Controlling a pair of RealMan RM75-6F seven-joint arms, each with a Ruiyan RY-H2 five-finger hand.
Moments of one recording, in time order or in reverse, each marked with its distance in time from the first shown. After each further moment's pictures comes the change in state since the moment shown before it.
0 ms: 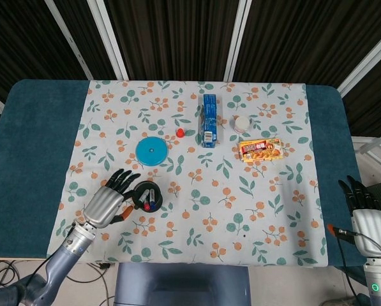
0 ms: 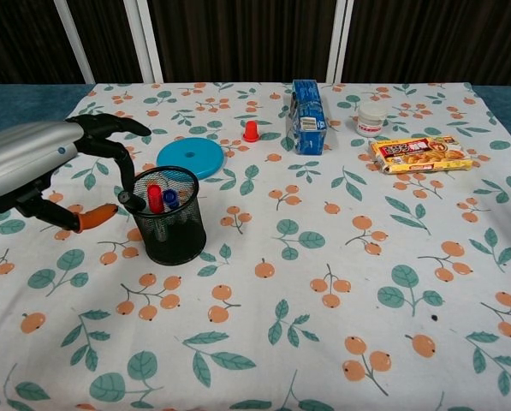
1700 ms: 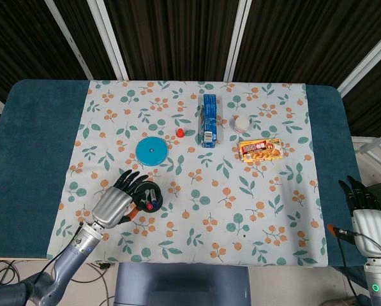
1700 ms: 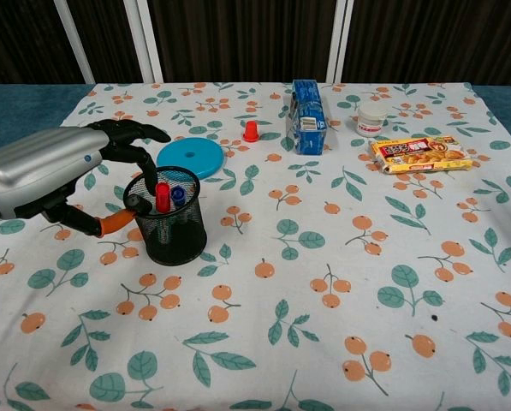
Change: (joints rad) left arm -0.038 -0.039 0.014 0.003 -0.027 -0.008 0.057; right arm -0.001 0.002 -0.001 -0.002 0.001 -0.002 0.003
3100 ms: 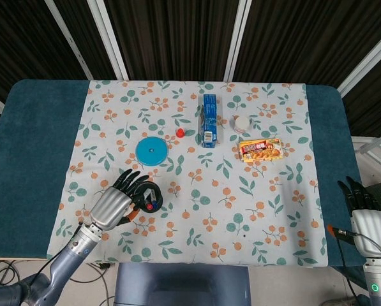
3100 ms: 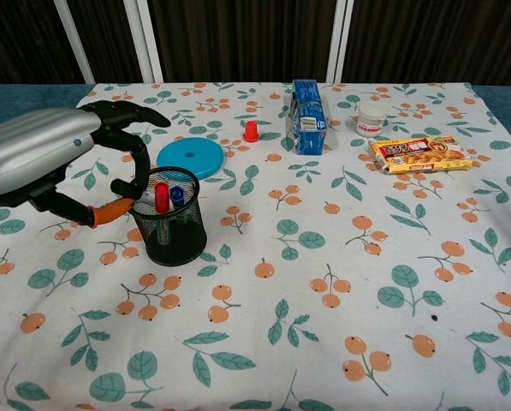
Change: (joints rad) left arm 0.000 0.051 0.010 -0.072 0.041 0.044 0.020; right arm 0.001 0.003 -0.002 -0.008 0.006 -0.010 -0.003
